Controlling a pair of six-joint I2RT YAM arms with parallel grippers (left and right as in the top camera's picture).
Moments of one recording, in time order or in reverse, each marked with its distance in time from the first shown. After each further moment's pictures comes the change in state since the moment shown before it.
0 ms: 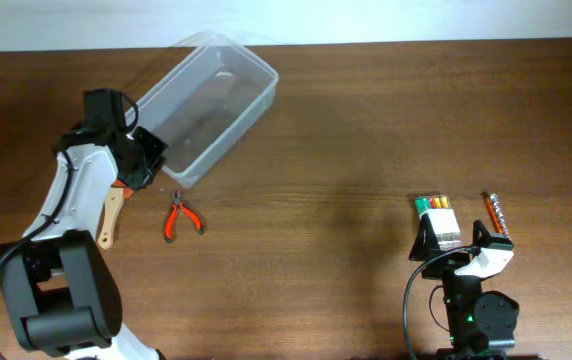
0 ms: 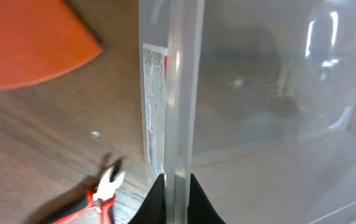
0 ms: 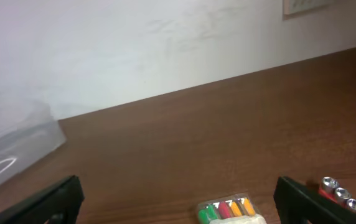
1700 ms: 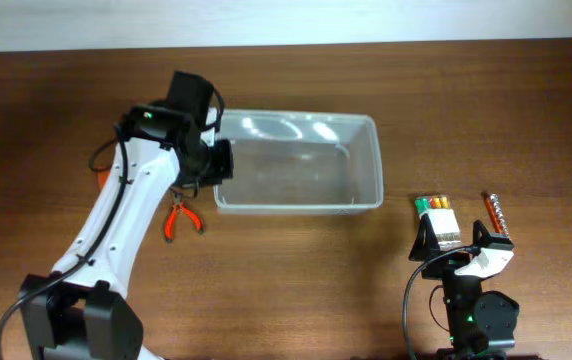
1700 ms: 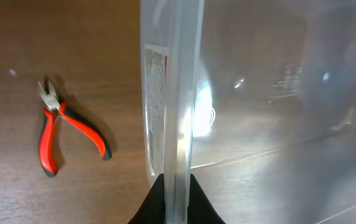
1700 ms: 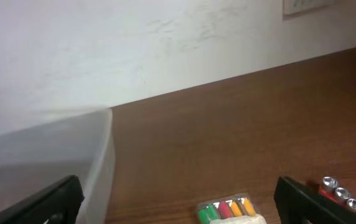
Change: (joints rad) left arm -0.373 -0.114 0.182 -0.438 -0.100 0.480; right arm 0.000 0.000 0.000 0.000 0.000 0.000
